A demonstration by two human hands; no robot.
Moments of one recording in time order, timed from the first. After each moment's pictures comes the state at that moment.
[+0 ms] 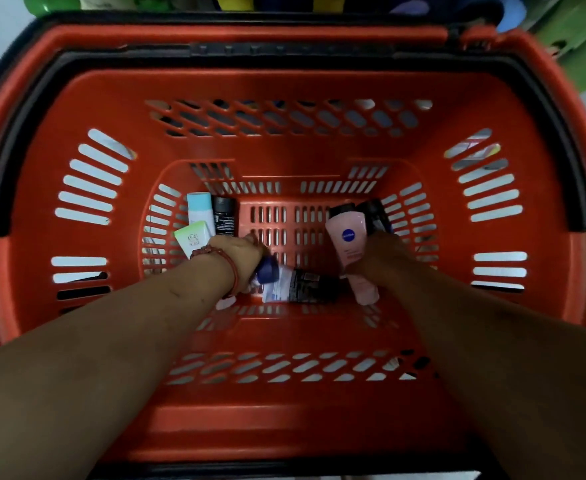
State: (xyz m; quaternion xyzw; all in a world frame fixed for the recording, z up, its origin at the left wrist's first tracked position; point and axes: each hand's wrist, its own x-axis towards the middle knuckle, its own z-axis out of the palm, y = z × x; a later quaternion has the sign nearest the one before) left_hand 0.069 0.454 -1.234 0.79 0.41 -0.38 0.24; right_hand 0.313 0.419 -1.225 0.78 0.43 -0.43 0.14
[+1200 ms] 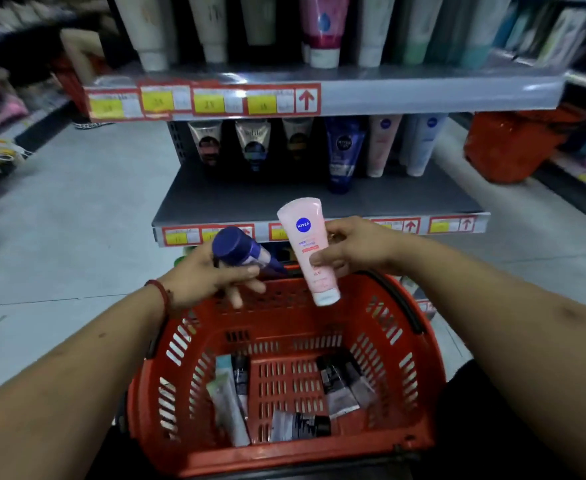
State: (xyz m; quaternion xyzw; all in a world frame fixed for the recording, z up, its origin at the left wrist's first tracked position) left_hand 0.033 0.478 -0.912 0.68 0.45 0.24 0.53; right_hand 0.312 0.477 -0.888 0.58 0.59 -0.52 -0.22
